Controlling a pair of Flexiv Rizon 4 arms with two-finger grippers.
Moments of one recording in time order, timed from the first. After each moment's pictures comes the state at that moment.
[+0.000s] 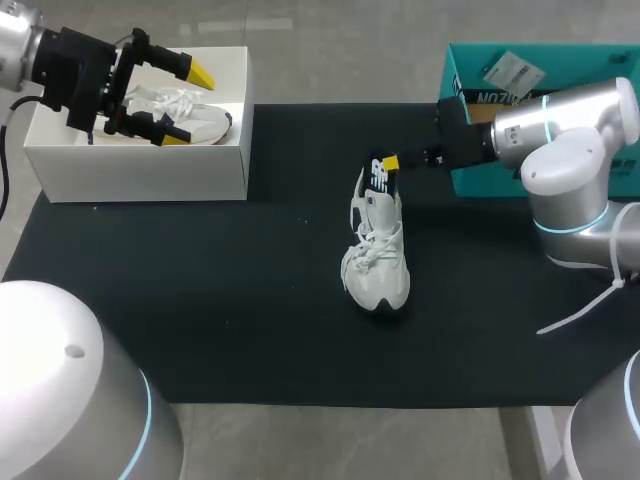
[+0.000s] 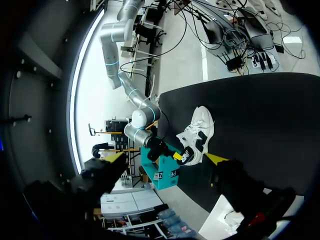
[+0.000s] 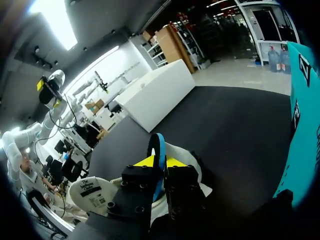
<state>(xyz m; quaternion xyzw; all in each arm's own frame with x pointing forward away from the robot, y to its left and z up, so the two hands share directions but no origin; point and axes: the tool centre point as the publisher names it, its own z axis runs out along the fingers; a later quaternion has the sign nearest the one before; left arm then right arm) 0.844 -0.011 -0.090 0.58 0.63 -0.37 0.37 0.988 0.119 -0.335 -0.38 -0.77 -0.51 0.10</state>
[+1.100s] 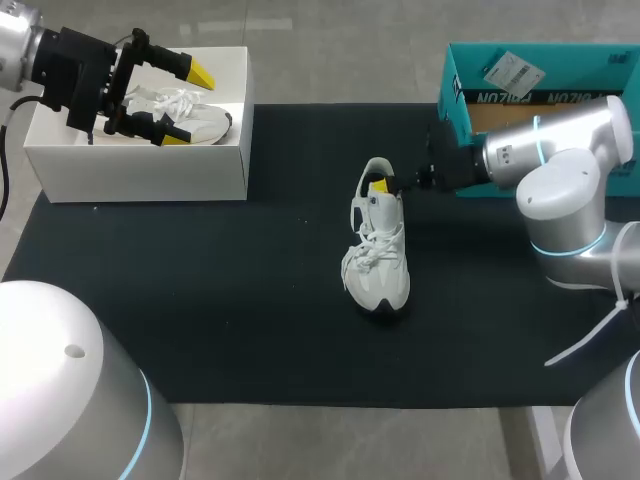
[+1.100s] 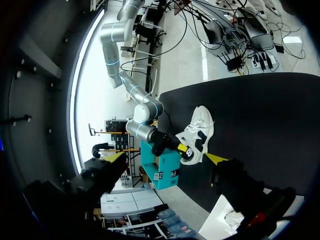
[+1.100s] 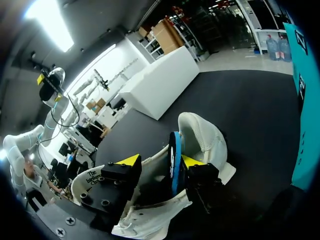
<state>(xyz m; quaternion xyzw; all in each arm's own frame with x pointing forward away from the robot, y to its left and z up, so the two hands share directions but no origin) 0.844 -0.011 -0.090 0.58 0.63 -0.37 0.37 0.948 0.135 -0.347 -0.40 -0.76 -0.49 0.13</state>
